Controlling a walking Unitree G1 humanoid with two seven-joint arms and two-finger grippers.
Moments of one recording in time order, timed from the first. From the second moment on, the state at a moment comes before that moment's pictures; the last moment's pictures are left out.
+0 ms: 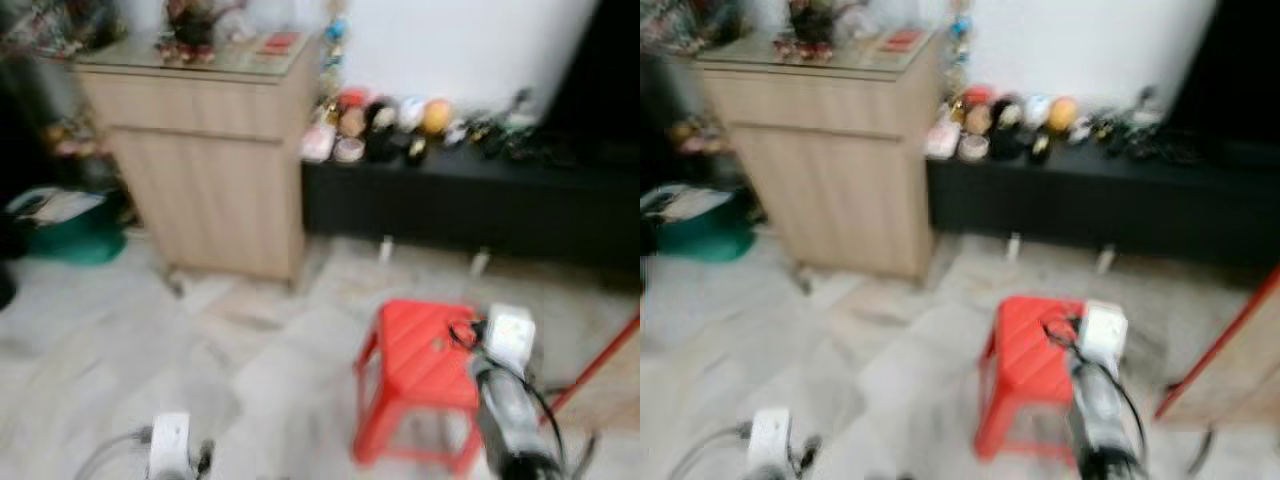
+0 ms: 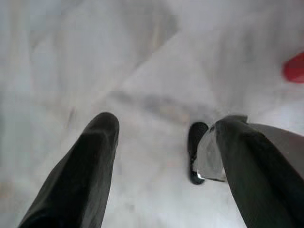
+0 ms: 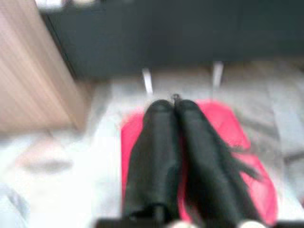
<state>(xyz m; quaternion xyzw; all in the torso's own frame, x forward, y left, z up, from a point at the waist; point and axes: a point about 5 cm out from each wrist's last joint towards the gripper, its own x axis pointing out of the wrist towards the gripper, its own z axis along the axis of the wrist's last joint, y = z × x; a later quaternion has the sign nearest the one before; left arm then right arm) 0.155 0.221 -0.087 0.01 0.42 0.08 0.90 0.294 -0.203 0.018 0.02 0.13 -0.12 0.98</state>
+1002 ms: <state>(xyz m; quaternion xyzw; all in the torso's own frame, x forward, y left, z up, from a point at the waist) 0.165 0.228 -0.080 0.02 0.40 0.08 0.91 0.191 -0.223 -0.070 0.01 0.38 -0.14 0.91</state>
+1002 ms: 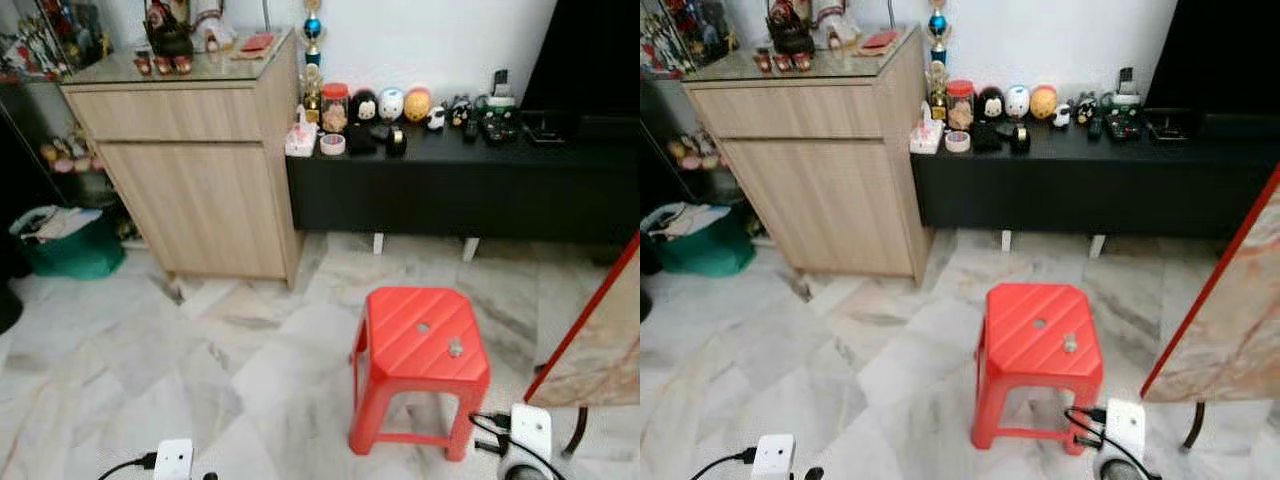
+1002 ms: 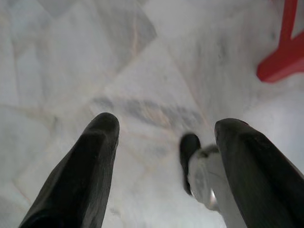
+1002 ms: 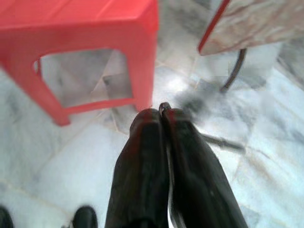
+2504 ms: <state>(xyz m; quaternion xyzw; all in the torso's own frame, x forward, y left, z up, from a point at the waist) 0.151 0.230 -0.087 0.04 0.44 0.06 0.90 0.184 -0.201 -0.078 0.03 0.40 -0.13 0.91</state>
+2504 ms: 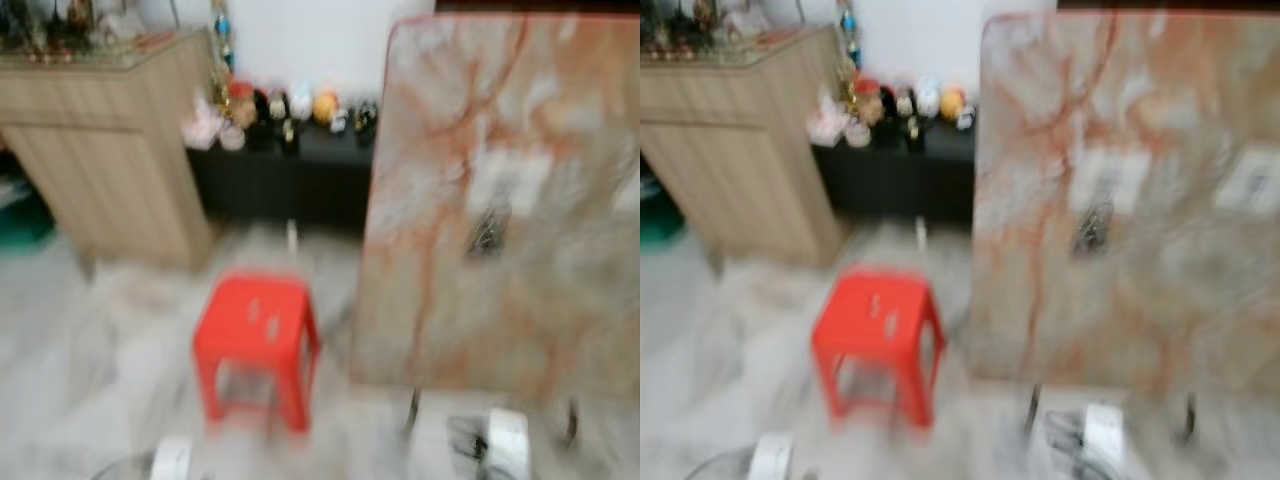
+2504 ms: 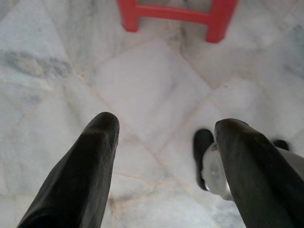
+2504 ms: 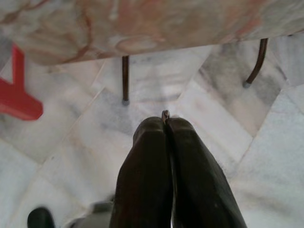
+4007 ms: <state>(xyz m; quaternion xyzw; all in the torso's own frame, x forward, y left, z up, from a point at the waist) 0.154 0.226 -0.087 0.04 0.44 0.07 0.89 0.336 -0.232 0.093 -0.03 -0.03 -0.28 0.96</state>
